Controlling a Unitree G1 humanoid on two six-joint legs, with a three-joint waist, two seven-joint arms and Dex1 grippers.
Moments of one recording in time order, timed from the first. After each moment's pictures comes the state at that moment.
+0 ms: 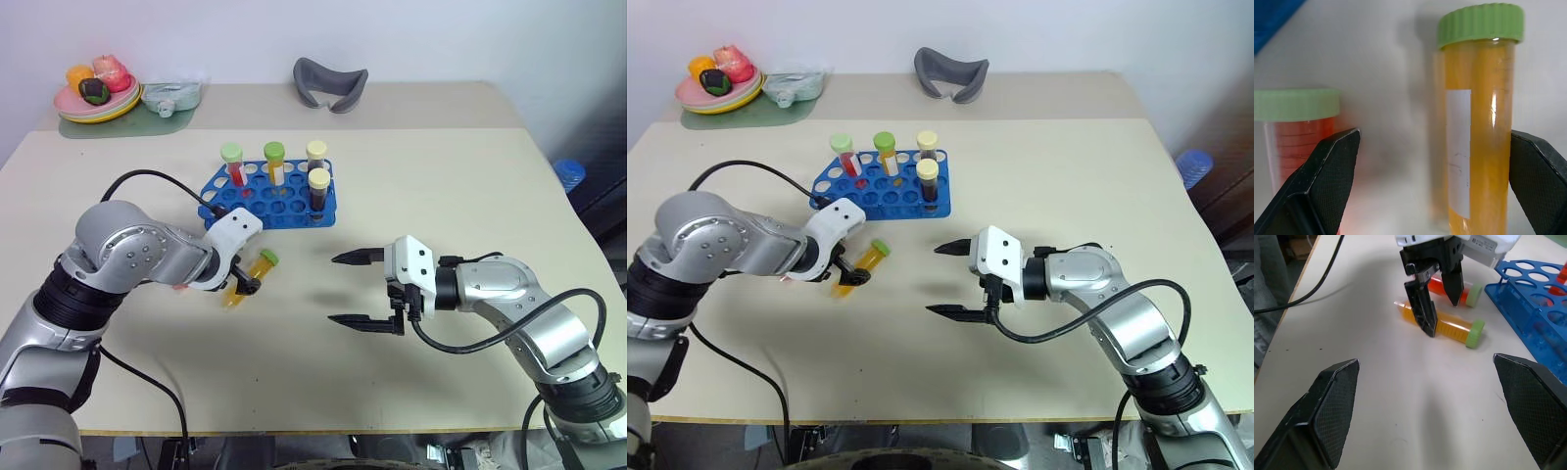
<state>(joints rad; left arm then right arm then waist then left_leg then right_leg) -0.82 0.85 -0.35 -0.23 -1.10 1.61 0.10 -0.30 -0.70 0.19 -0.51 0.41 0.50 0.99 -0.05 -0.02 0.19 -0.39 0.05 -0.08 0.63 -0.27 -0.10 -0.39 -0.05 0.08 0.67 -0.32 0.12</state>
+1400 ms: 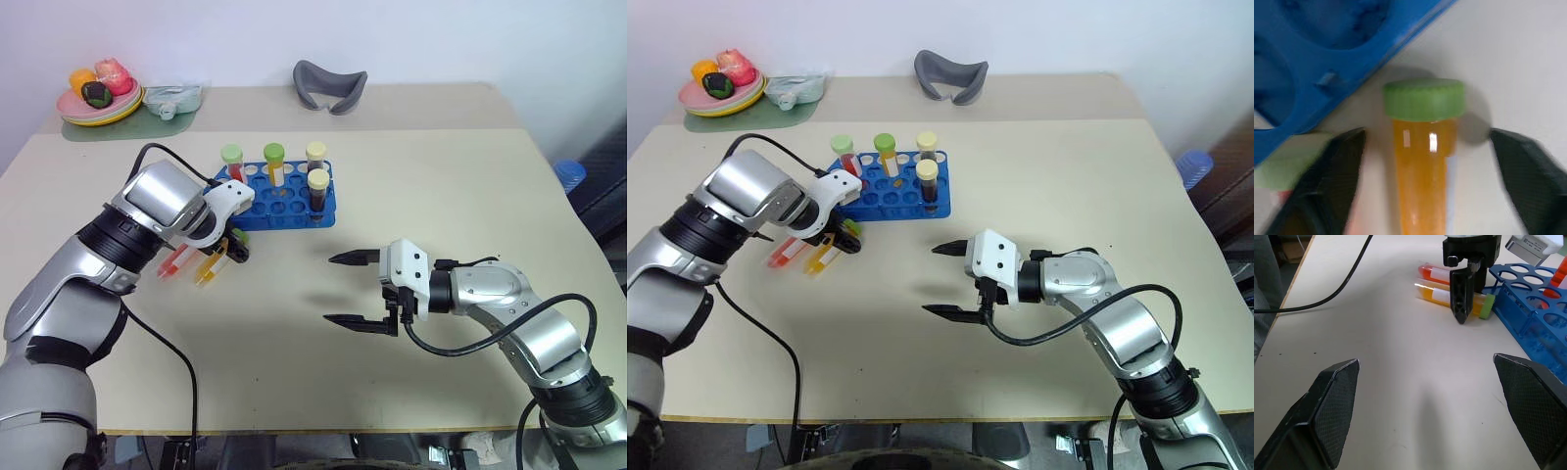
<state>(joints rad) -1.11 0.75 -0.65 0.23 -0.44 1.50 -0.65 -0.29 -0.67 0.21 -0.51 0.39 0.47 0.95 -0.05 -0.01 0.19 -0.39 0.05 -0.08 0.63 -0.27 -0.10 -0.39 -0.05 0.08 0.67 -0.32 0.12</state>
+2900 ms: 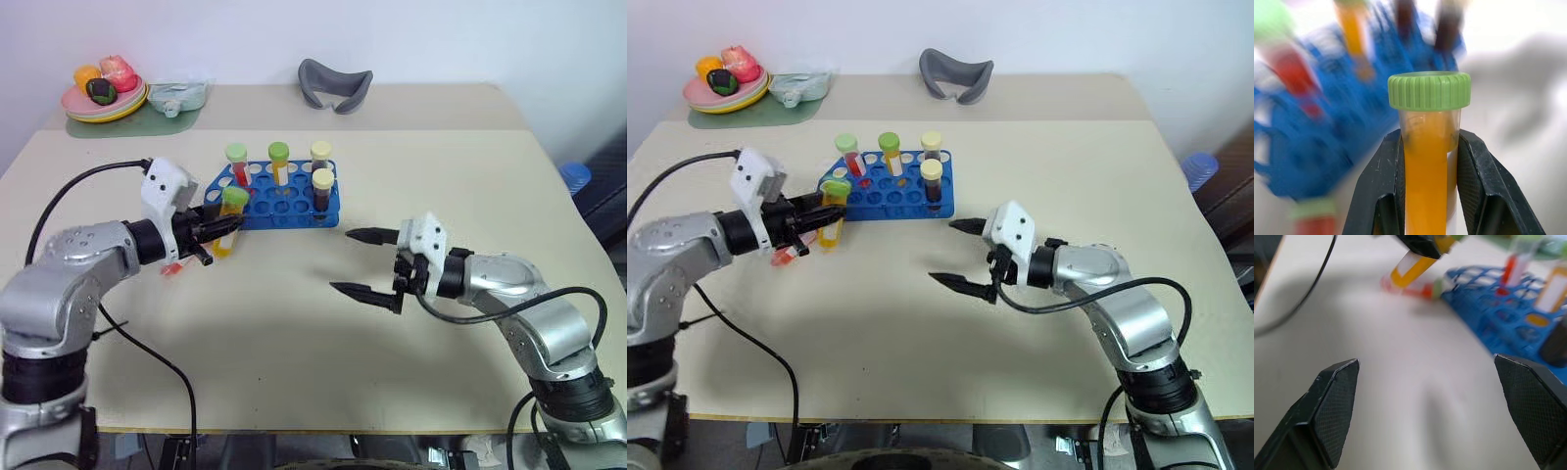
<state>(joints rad) -0.35 0.64 0.24 -0.43 -0.53 0.84 -0.69 -0.31 -0.58 0.05 -0.48 0.53 0.60 0.85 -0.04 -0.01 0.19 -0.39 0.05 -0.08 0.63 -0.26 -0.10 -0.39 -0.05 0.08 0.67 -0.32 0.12</state>
